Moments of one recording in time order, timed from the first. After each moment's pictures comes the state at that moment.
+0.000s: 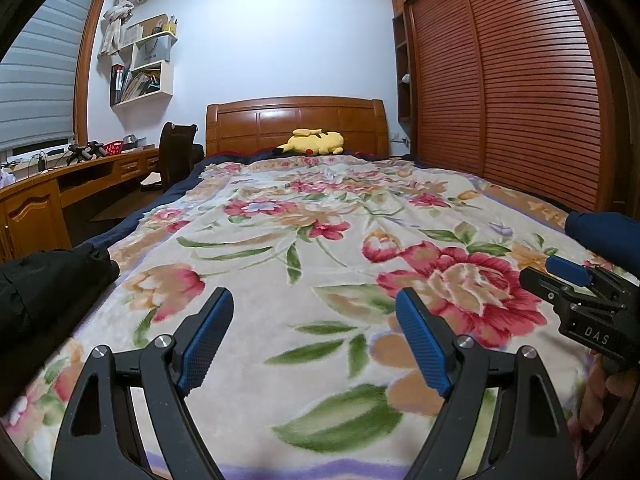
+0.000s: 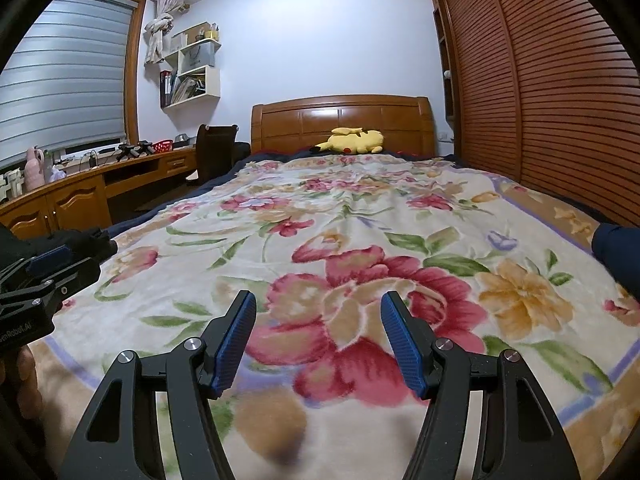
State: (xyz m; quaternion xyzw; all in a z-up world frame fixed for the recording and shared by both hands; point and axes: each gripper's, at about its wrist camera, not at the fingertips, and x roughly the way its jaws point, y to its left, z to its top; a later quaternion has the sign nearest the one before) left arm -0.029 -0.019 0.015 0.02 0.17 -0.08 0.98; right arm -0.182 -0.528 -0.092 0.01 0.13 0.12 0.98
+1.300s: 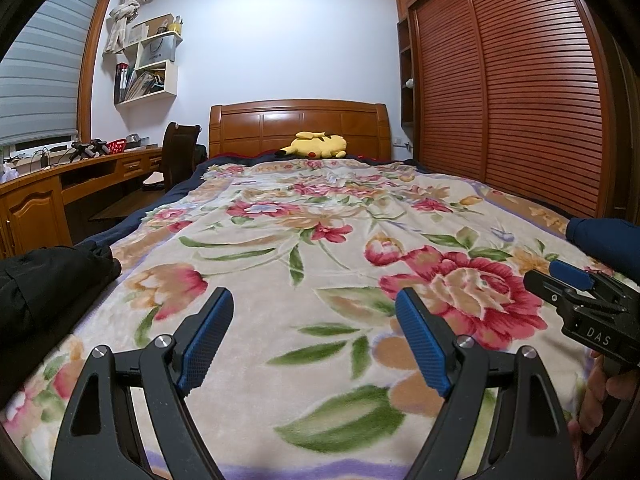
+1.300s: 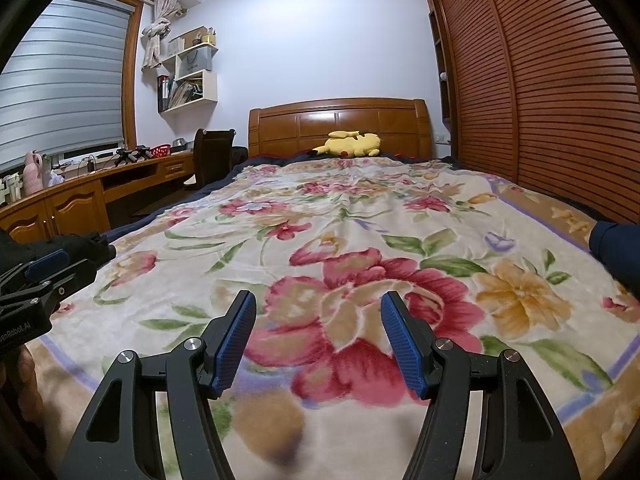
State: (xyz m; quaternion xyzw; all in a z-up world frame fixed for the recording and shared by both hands) left arm -0.030 -0.017 0.015 0.02 0.17 -0.08 0.98; right arm -0.178 -0.527 -0.093 0.02 0.13 0.12 0.98
